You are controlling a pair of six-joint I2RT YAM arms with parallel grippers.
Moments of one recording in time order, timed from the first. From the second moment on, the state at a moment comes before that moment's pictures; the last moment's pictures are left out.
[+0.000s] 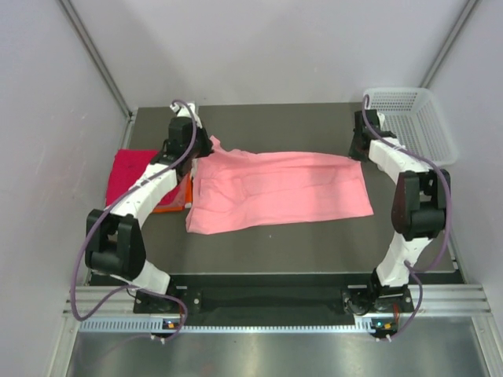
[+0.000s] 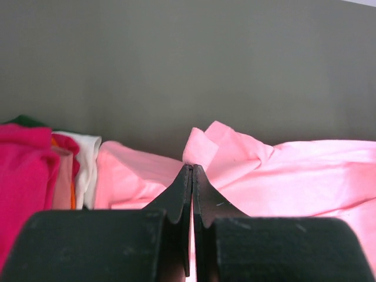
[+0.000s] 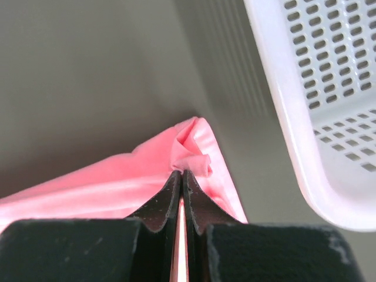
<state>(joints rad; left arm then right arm) -0.25 1.54 1.16 -0.08 -0.01 -0.36 0.09 1.84 1.38 -0.46 0.28 0.33</state>
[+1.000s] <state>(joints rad) -0.39 0.95 0.55 -0.19 -0.12 -0.55 0.10 1.41 0.82 -0.23 0.43 0.51</state>
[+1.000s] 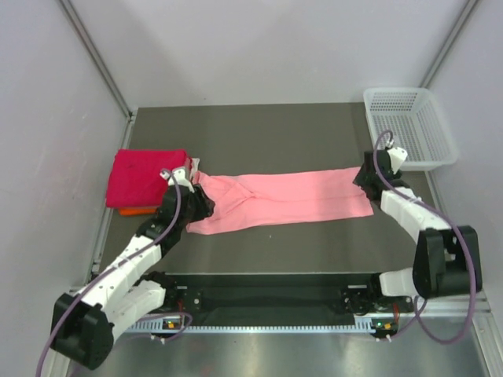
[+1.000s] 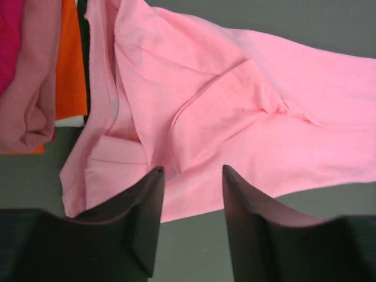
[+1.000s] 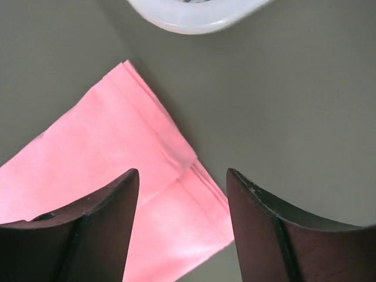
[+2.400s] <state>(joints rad) -0.24 1.71 1.01 -0.33 -0.11 -0.77 0.67 1.94 1.18 0.21 -0.32 0.56</state>
